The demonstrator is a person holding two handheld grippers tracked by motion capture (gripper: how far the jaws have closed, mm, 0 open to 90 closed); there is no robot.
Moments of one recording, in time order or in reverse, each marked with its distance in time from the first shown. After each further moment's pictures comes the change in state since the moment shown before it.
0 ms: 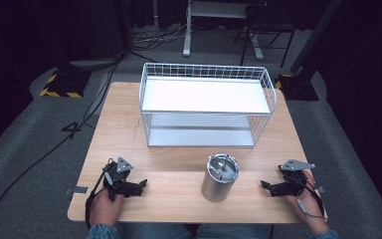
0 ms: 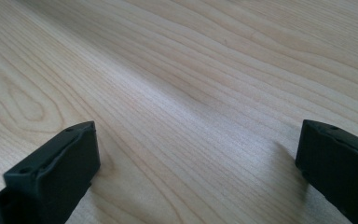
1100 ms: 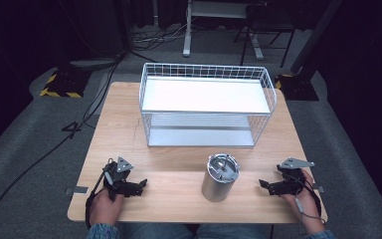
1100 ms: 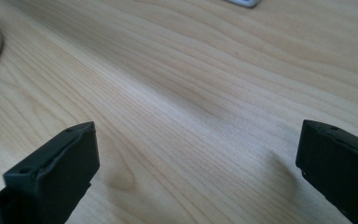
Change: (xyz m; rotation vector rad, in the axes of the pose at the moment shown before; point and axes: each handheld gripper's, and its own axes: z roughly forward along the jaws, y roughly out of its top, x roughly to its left) left arm 0.000 0.000 0.000 -0.001 0.002 -0.005; right arm 0.007 0.011 -0.006 -0.005 0.015 0.028
